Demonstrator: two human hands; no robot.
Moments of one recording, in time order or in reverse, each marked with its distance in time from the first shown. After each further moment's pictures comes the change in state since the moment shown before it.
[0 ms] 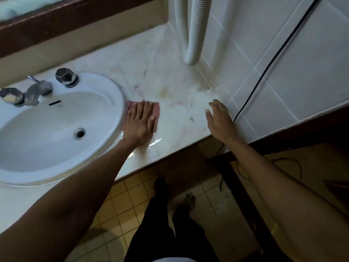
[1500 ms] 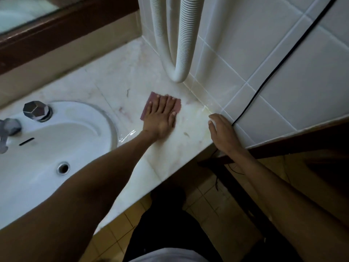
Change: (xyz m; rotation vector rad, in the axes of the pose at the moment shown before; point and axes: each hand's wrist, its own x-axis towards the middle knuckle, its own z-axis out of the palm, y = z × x) left_hand 0.108 0.075 -0.005 -0.019 -0.054 0.290; right_hand -0.004 0.008 -0.007 0.032 0.133 0.113
